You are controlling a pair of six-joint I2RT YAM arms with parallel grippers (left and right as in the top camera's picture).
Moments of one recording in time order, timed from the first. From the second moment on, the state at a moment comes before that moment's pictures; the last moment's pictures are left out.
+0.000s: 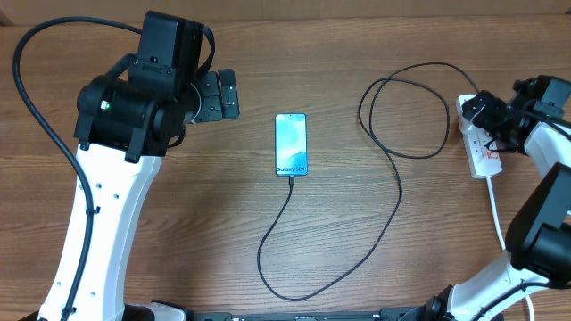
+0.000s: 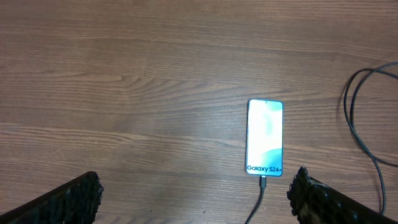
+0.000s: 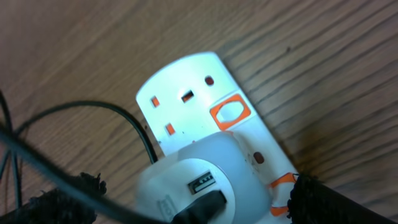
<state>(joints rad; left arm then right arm) -0.30 1.55 1.94 -1.34 -0.17 -0.36 -0.45 1.93 1.26 -0.37 -0.28 0.23</state>
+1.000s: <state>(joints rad) -0.30 1.55 1.94 -1.34 -0.17 -0.36 -0.46 1.96 1.27 -0.38 -0.32 0.19</state>
